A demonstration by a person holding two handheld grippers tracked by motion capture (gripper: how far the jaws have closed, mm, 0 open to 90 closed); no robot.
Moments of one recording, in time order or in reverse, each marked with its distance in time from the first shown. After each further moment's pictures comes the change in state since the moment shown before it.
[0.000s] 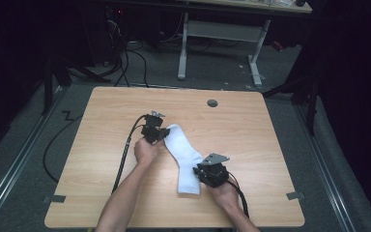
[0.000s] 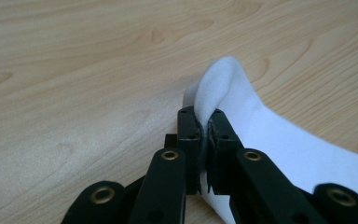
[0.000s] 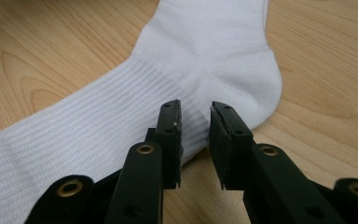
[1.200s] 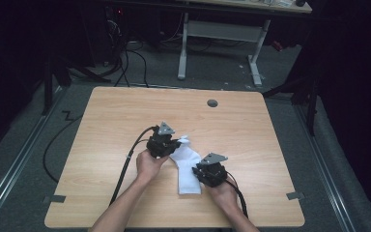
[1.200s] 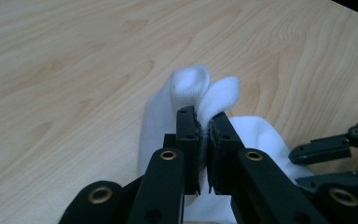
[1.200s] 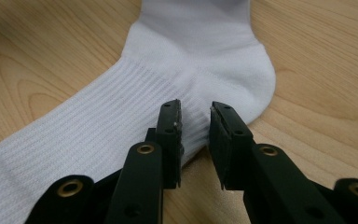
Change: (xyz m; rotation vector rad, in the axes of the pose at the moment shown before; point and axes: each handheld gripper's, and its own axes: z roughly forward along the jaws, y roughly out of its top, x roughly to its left) left arm -0.061 -0.028 -0.036 -0.061 -0.134 0.223; right arm 0.003 0.002 0.003 0.010 -0.011 0.007
